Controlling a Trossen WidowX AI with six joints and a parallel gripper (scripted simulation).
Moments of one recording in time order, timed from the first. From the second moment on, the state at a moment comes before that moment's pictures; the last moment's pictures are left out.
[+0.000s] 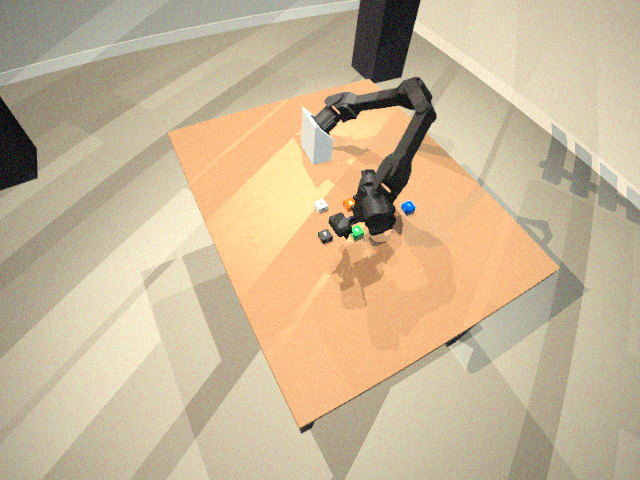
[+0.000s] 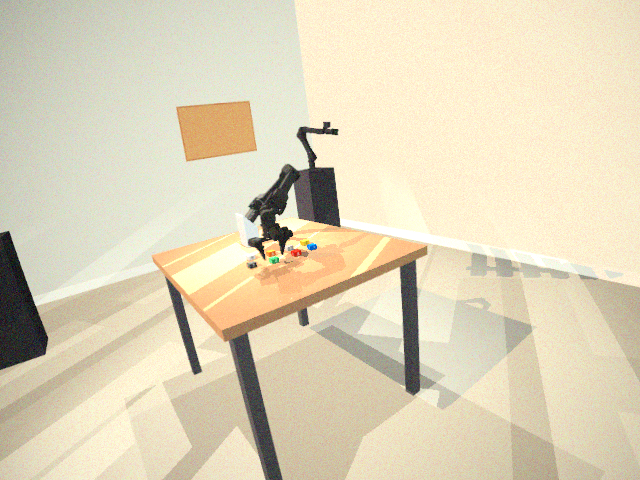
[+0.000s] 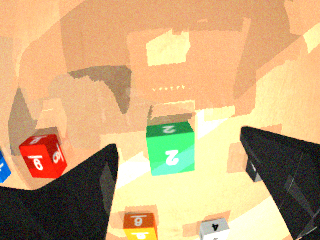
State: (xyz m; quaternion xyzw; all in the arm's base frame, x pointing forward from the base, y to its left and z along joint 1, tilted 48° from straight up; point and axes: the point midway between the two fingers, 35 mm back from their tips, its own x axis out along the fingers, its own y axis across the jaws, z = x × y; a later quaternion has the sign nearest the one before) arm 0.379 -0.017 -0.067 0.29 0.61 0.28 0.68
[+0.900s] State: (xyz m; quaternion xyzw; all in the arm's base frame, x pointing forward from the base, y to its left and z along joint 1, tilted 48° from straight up) arm 0.377 -0.006 -0.078 0.29 0.61 0.28 0.68
